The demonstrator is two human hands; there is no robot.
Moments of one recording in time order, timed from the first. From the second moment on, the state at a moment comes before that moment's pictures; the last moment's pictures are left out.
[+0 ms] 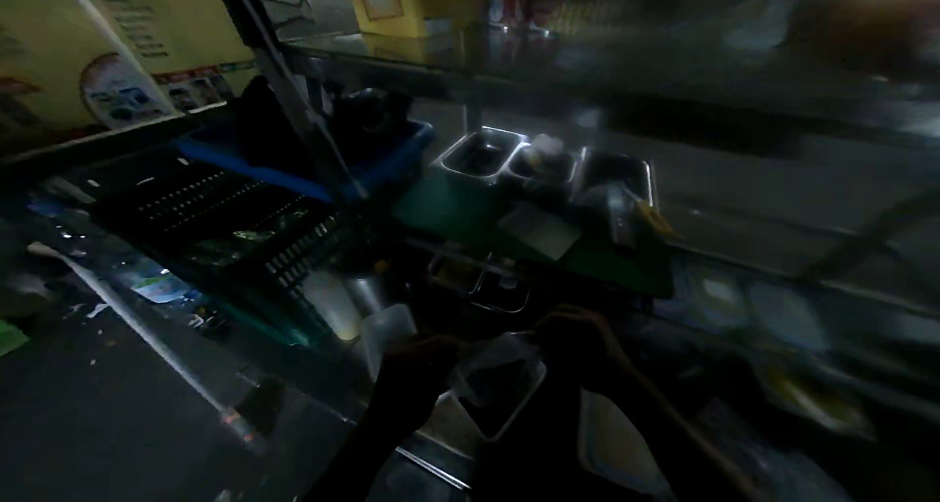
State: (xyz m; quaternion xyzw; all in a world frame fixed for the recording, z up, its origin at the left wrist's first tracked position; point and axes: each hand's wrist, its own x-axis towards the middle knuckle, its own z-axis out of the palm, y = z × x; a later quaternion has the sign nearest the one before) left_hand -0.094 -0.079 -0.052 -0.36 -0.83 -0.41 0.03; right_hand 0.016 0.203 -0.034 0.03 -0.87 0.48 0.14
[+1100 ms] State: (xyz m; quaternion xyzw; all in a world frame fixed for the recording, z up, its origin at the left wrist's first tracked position) left_hand -0.078 -0.082 -0.145 -0.21 -0.90 -0.33 -0.19; right_hand 0.004 0.188 -0.025 0.05 -0.83 0.52 0.18
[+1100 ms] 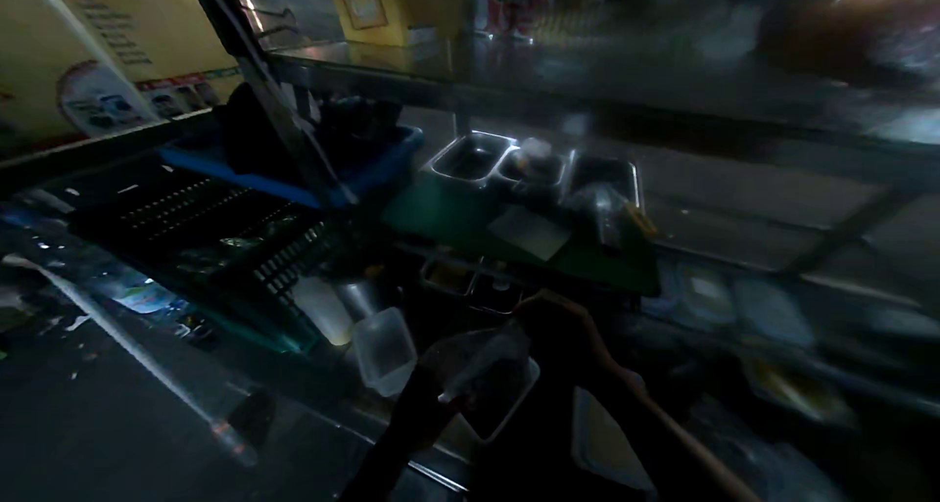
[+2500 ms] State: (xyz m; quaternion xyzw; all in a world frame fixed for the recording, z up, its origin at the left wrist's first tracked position) left_hand -0.069 -0.054 -0.188 -0.23 -0.88 -0.37 -0.20; right_hand -0.009 0.169 -0.019 0.03 -0.81 0.54 0.22
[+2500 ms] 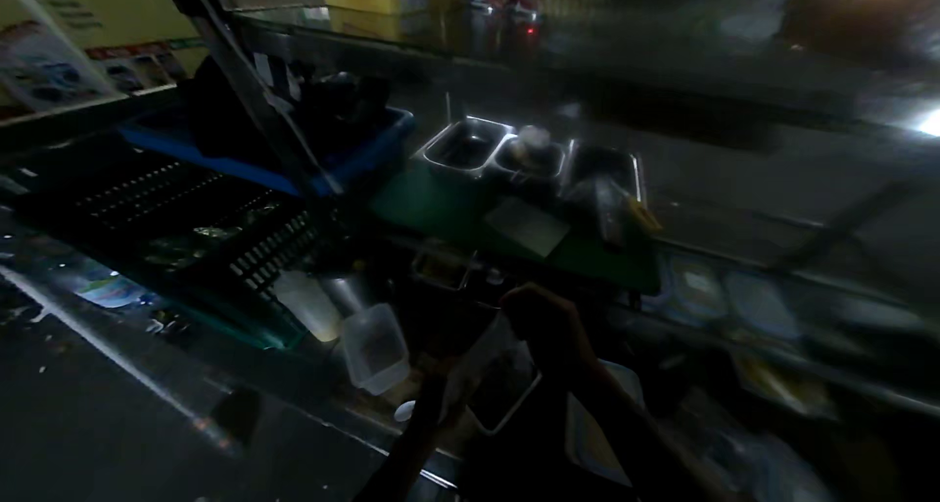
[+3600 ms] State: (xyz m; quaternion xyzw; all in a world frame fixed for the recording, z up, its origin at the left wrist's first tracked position) left_hand -0.072 -0.066 -0.197 0.04 -0.79 -0.51 -0.35; right_hand -0.010 0.197 0.019 -0.02 -0.78 0.58 0.25
